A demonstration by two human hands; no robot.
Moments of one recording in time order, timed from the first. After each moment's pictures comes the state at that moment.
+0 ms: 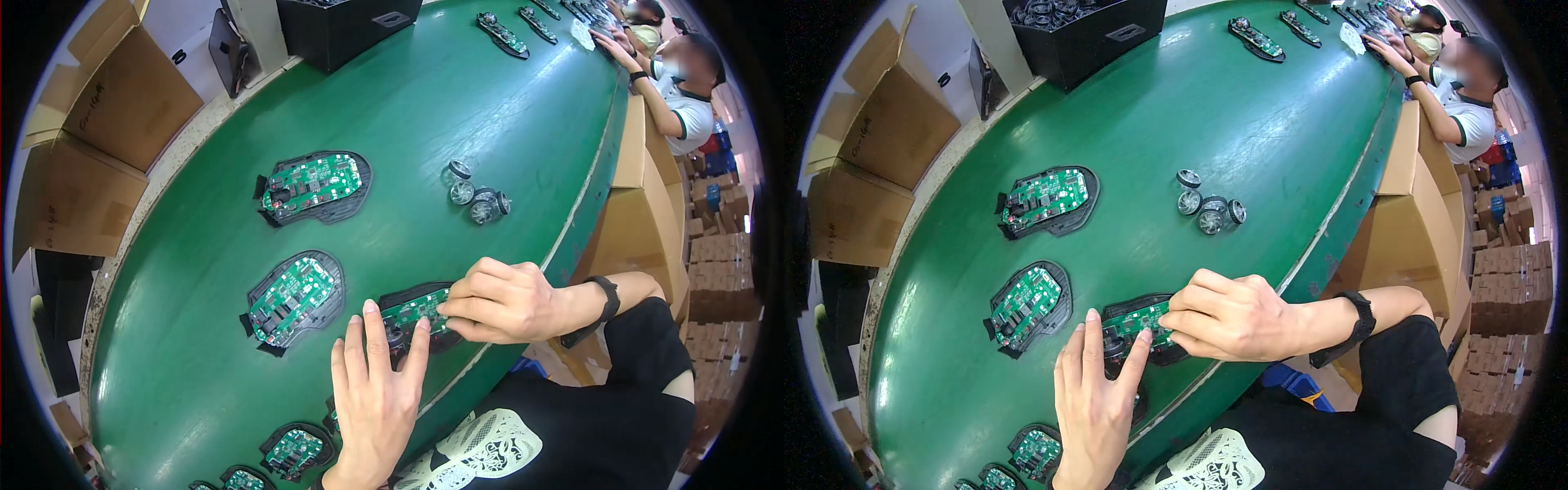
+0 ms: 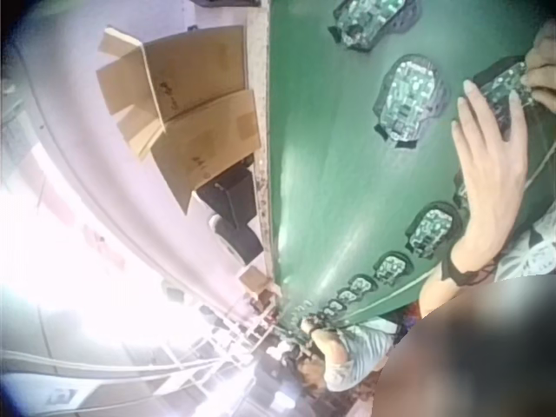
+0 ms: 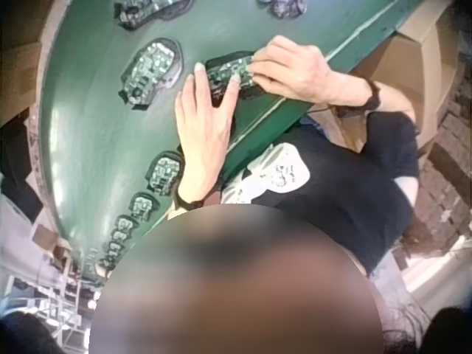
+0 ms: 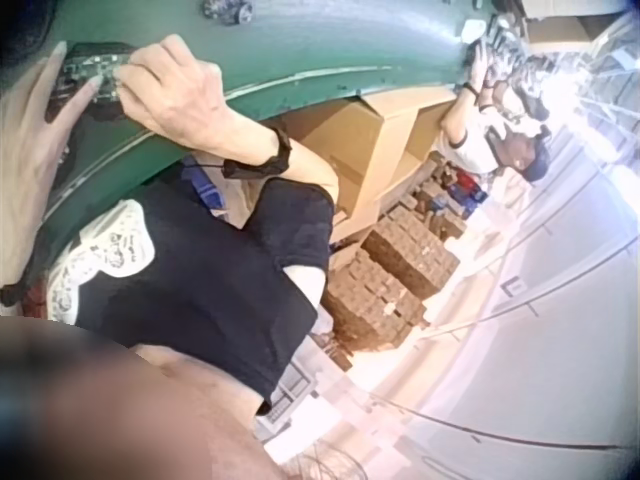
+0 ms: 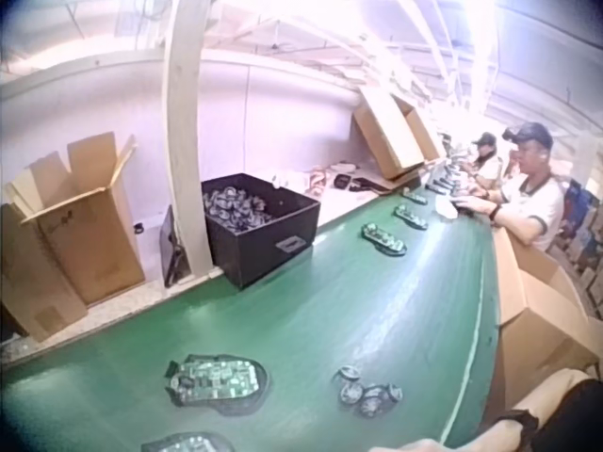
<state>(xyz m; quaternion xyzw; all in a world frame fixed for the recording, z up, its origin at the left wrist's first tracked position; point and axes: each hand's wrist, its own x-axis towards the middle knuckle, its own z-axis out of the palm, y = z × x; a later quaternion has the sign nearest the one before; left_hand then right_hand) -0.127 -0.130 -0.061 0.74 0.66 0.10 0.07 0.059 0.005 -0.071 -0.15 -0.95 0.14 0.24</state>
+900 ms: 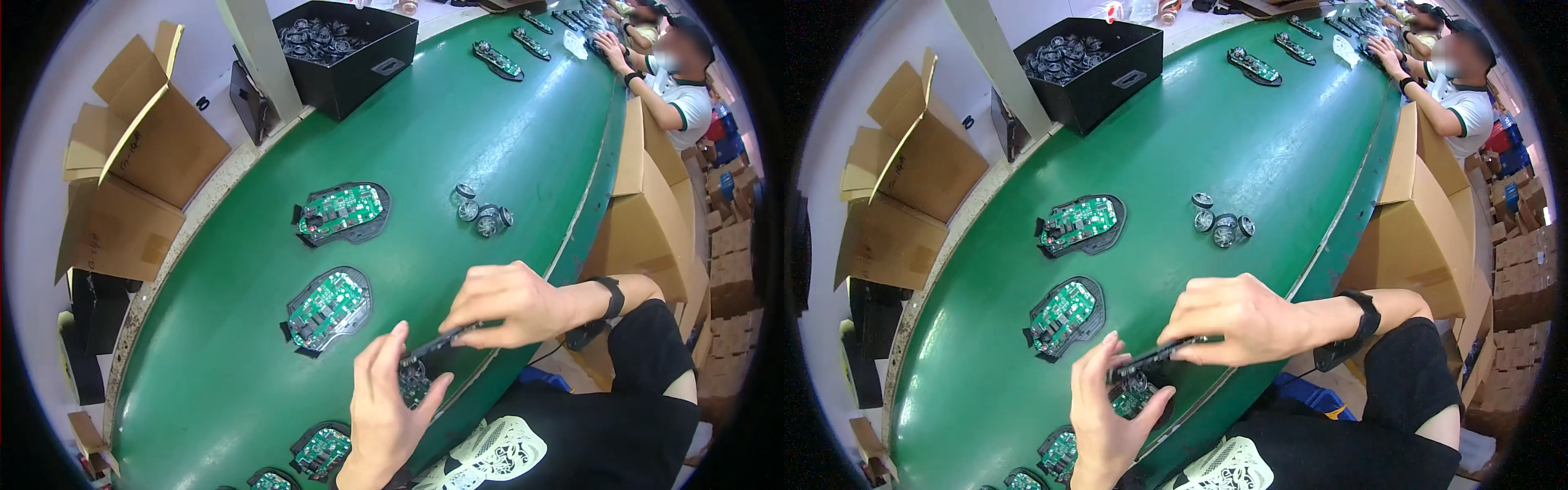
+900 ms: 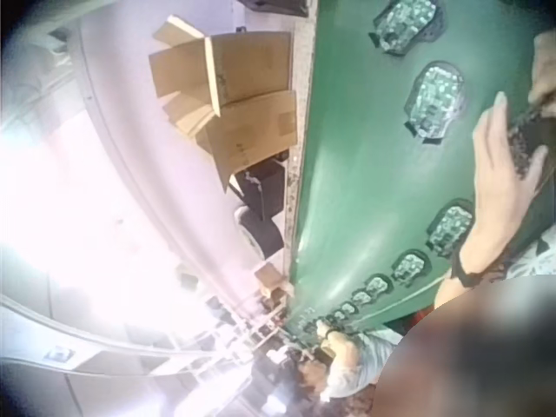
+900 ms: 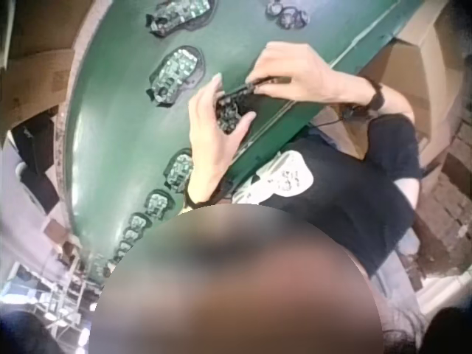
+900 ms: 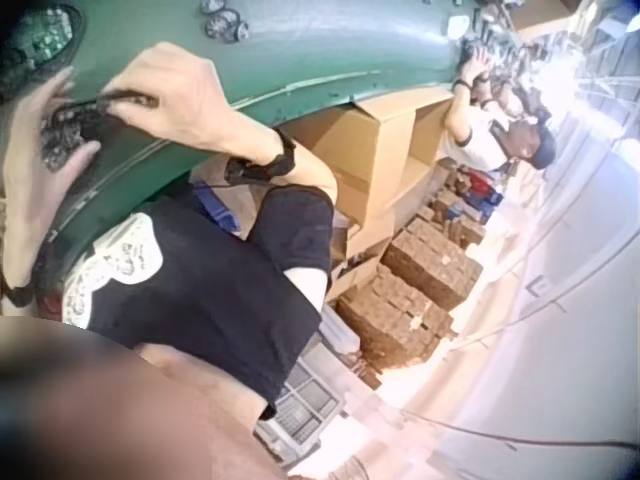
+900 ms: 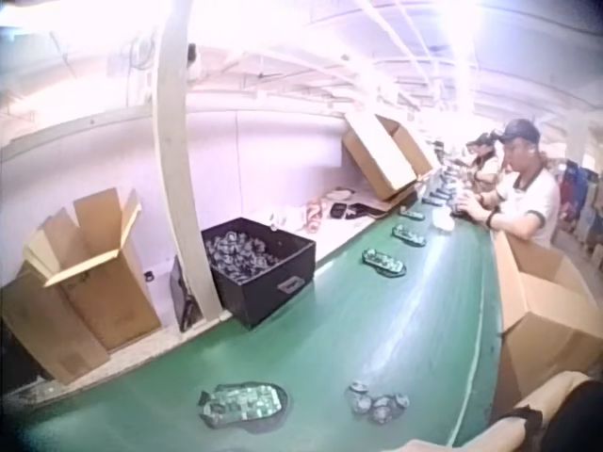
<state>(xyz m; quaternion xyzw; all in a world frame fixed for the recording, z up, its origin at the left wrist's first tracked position) -0.138 -0.137 -0.039 0.59 0.65 0.41 0.24 0.046 0.010 -0.044 -0.14 -0.89 0.39 0.19</state>
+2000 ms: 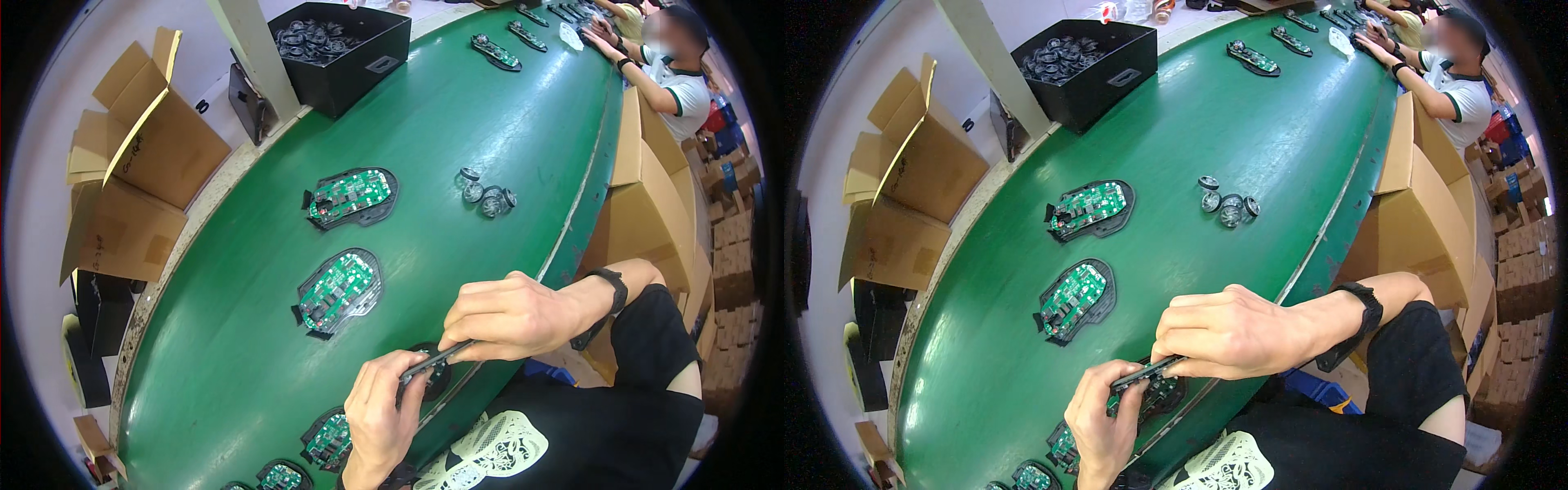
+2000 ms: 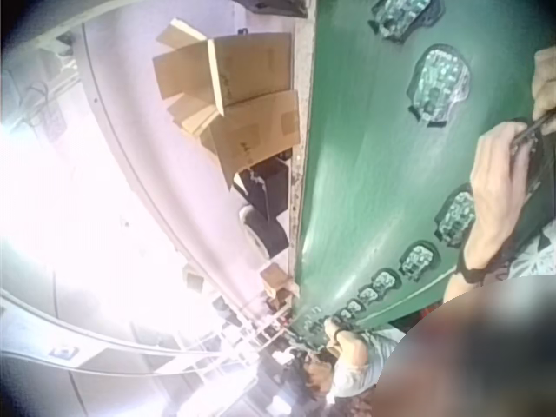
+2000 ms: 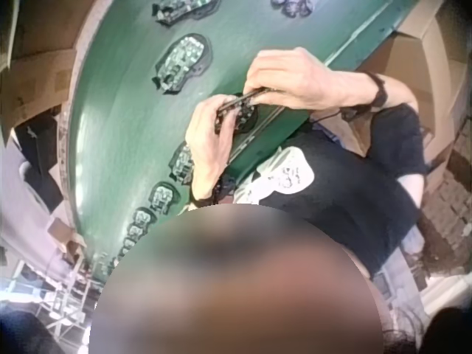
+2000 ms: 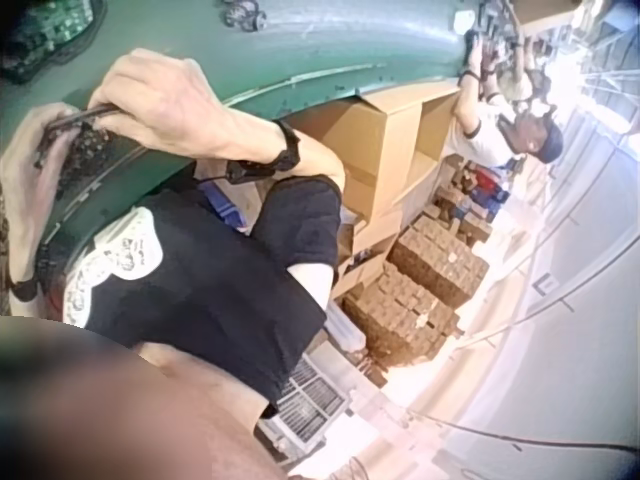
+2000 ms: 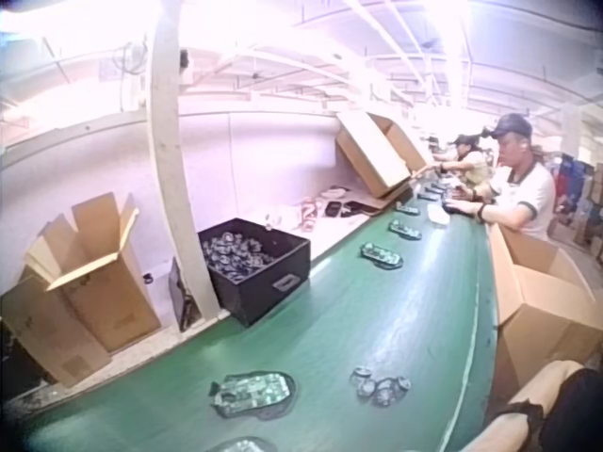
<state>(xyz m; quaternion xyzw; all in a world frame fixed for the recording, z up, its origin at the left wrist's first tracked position) -0.157 -0.155 -0.040 0.60 0.64 0.42 0.25 0.024 -0.013 -0.026 -0.07 -0.91 0.34 0.23</state>
